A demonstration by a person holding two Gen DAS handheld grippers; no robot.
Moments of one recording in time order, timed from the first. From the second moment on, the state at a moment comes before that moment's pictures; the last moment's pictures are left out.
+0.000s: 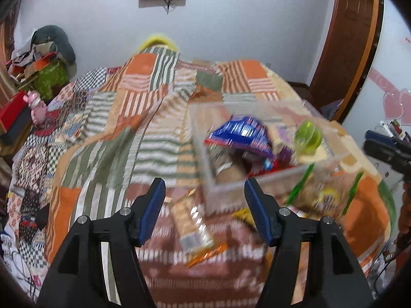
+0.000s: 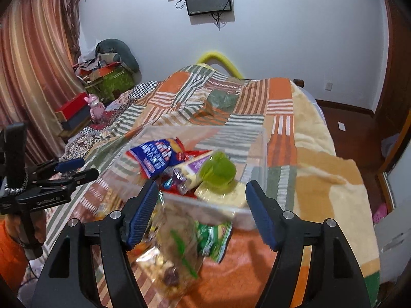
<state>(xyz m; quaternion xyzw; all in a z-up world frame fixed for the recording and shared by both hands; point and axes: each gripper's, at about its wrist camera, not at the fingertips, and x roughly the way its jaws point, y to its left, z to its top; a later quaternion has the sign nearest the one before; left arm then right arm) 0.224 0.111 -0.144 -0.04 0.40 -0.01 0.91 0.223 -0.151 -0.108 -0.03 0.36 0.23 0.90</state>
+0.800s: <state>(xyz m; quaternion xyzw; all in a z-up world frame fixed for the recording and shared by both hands) 0.235 0.126 -0.241 -0.08 0.47 0.01 0.88 0.226 -0.116 -0.178 -0.04 0.44 0.24 0.86</state>
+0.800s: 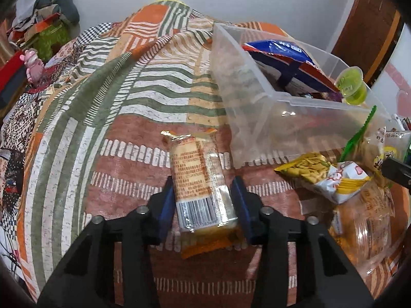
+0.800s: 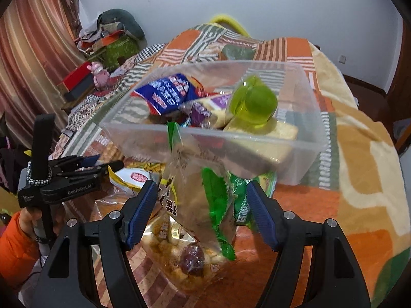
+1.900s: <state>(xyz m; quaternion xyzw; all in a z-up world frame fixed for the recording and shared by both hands) 0.209 0.093 -0.123 -0.06 0.35 -0.03 0.93 0.220 -0.147 -0.105 -0.03 0.34 0.23 0.91</state>
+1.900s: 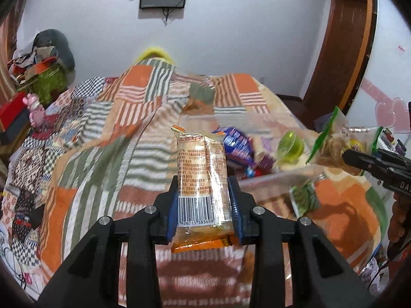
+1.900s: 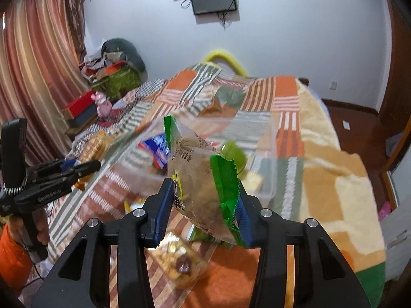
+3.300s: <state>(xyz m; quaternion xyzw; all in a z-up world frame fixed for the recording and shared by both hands) 0.284 0.063 -0.145 -0.02 0.39 -0.04 0.92 0.283 -0.160 -0.106 -0.08 0.37 0.17 0.91</state>
